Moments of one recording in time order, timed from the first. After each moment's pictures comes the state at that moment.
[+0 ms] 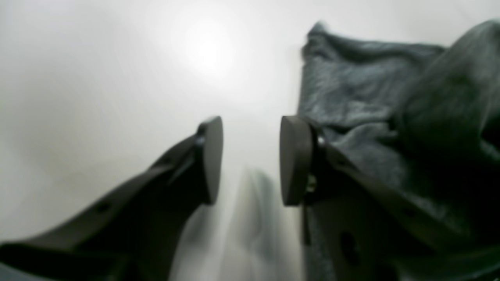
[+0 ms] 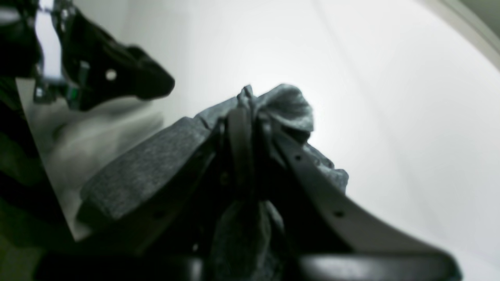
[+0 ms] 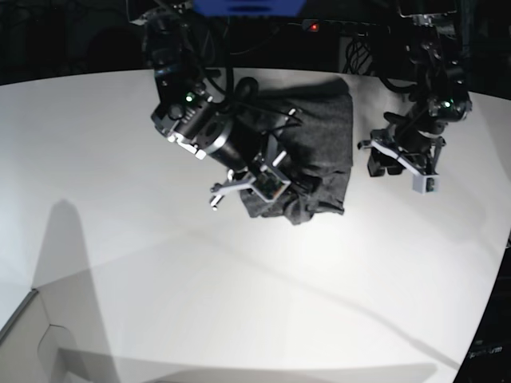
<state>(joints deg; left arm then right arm) 11.7 -9.4 -15.8 94.0 -26.8 -16.2 42.0 -8.3 -7.0 -14.8 105.1 -7.3 38.0 -28.9</state>
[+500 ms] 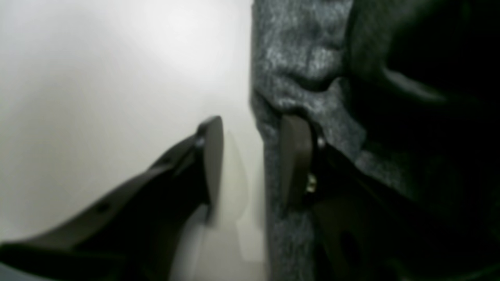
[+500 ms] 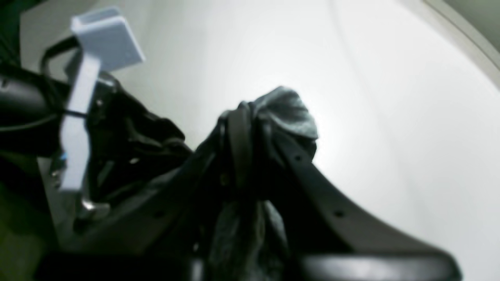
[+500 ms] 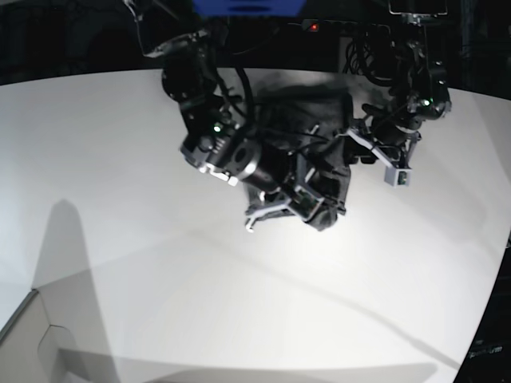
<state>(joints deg) 11.9 -9.0 -9.5 91.4 -26.9 -16.2 41.9 1.3 -8.4 -20.3 94.7 -6.9 37.9 -28.8</state>
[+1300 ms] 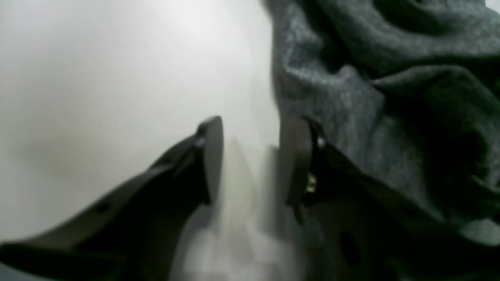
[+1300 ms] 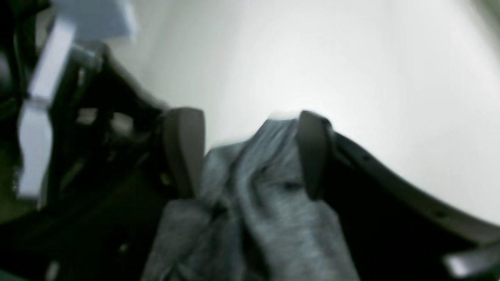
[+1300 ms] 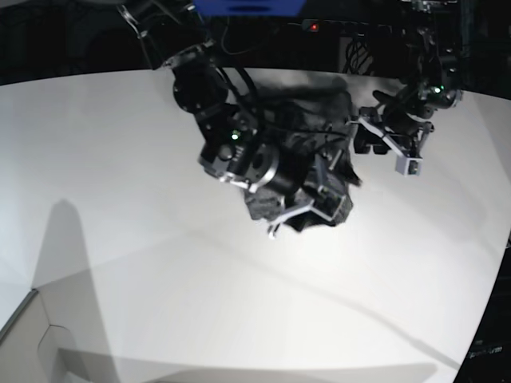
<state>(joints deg) 16.7 -12.0 -10.7 96.3 -27.0 -16.2 42.3 4.5 -8.5 -24.5 94.0 -7.2 37.9 -28.7</state>
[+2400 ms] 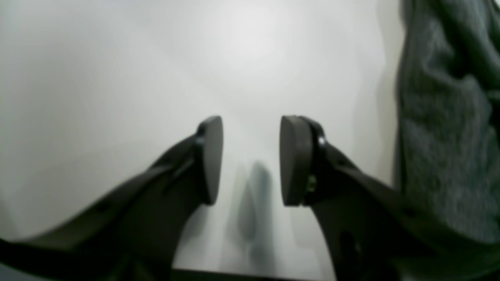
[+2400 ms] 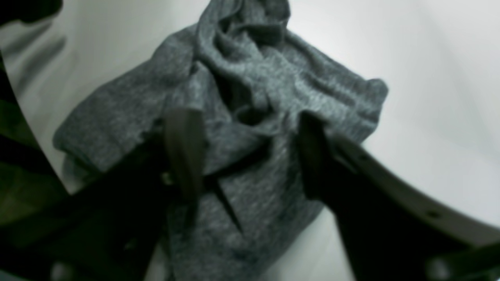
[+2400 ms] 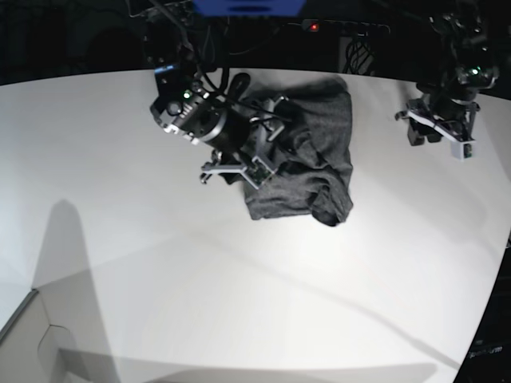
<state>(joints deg) 20.9 -12.0 -26.5 98.2 -27.4 -16.9 41.9 -10.4 -7.4 -11.1 99.9 -7.0 38.0 -34.9</state>
